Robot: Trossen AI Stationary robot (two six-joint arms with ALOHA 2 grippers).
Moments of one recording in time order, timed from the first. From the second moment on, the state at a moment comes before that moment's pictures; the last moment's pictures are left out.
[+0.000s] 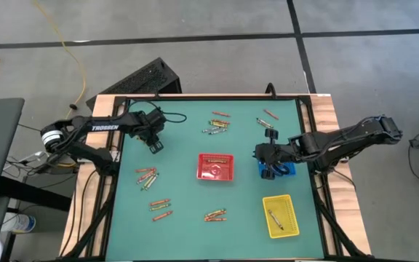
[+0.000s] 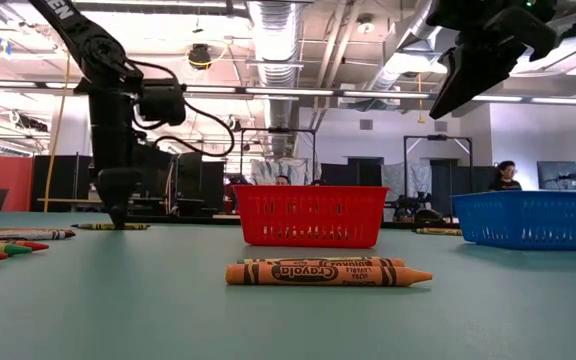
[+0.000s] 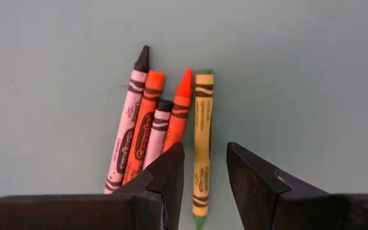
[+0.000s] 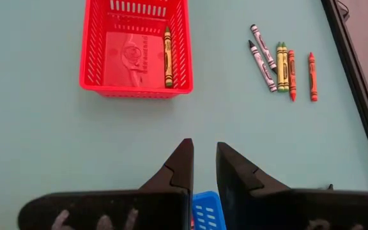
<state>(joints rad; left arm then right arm) 0.61 1.37 0.63 -0.53 -0.19 0.00 0.19 1.13 0.88 -0.69 0.39 0.12</state>
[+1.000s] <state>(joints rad) 0.62 1.37 0.54 -0.47 -0.05 0.05 0.21 1.13 0.86 -0.65 0.39 0.15</state>
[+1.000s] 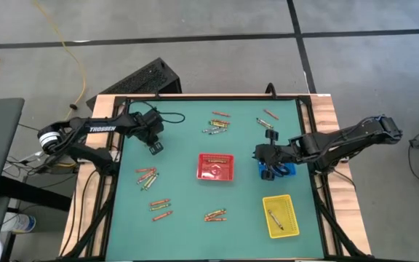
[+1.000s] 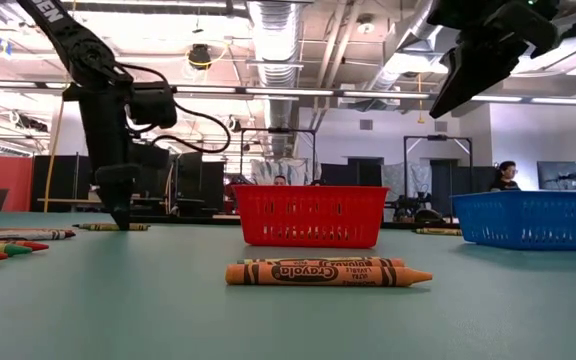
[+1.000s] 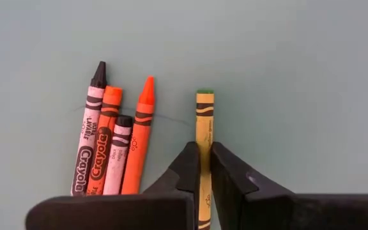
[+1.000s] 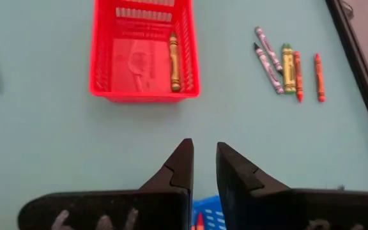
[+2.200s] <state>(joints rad) 0.04 1.59 1.00 -0.01 0.16 0.17 0.24 1.13 0.83 -0.59 0.39 0.15</state>
